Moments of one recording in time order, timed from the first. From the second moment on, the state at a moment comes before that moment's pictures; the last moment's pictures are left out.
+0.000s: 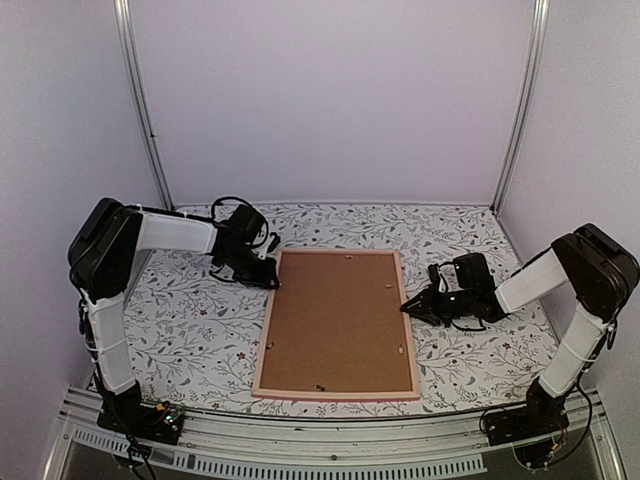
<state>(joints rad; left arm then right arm) -0.51 1.99 1.28 -0.40 0.16 -0.22 0.42 1.73 0.56 0.40 -0.52 0.78</state>
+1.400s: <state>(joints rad) -0.55 2.00 1.29 -0.39 0.07 -0.18 0.42 1.76 0.55 0.47 -0.54 0.78</state>
